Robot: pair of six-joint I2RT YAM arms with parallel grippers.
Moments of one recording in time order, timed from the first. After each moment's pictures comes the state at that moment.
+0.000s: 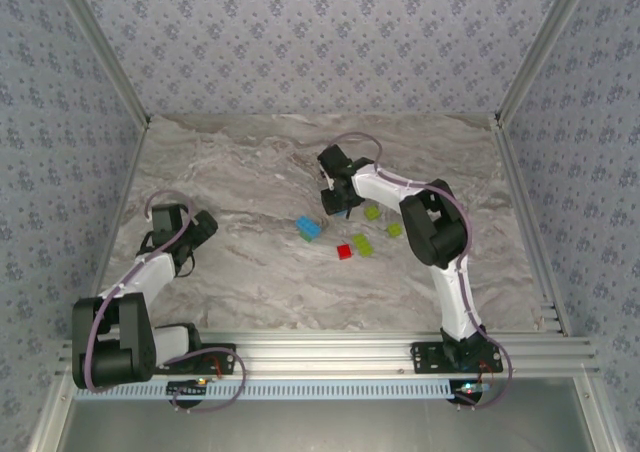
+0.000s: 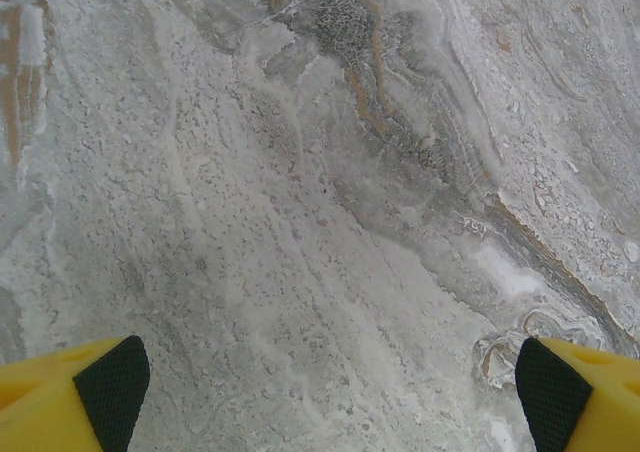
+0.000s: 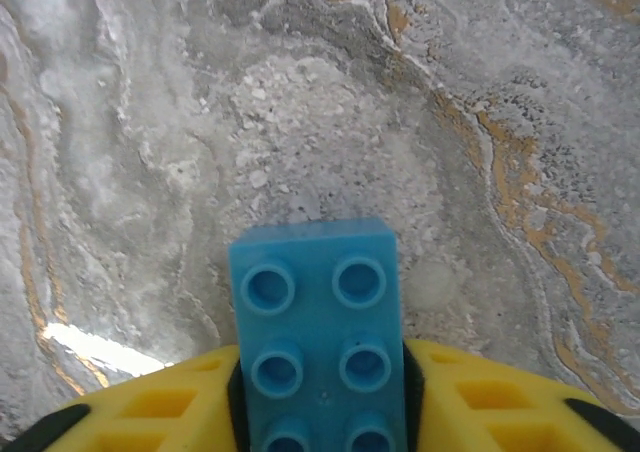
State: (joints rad) left arm 0.08 1.21 0.47 -0.09 -0.01 -0.59; right arm 0.59 2.17 1.63 -0.66 0.07 0.18
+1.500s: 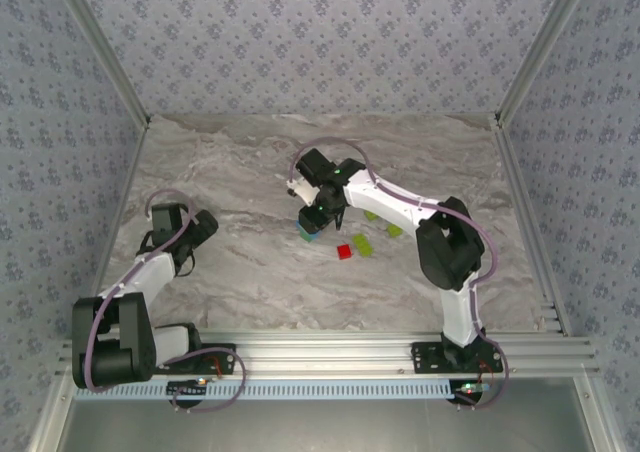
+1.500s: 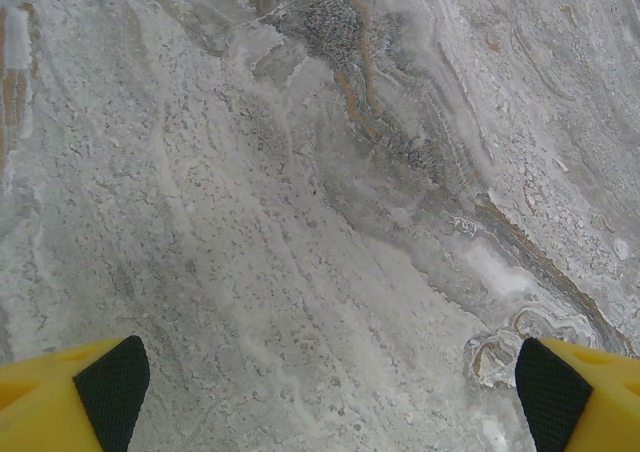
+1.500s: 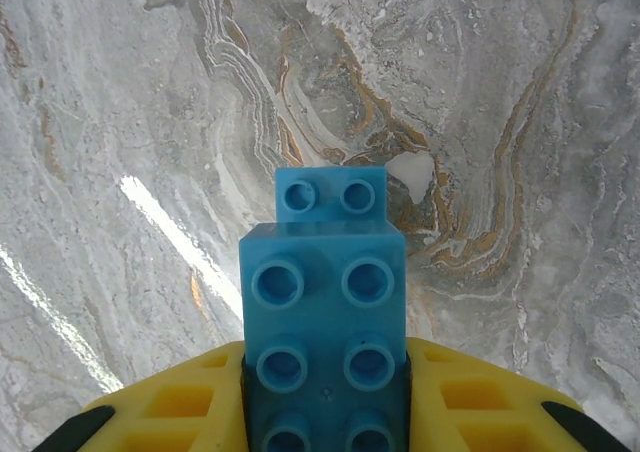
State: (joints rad) left arm 0.08 1.21 0.47 -0.08 0.00 -0.59; right arm 0.76 1.99 1.65 -0.89 -0.15 -0.07
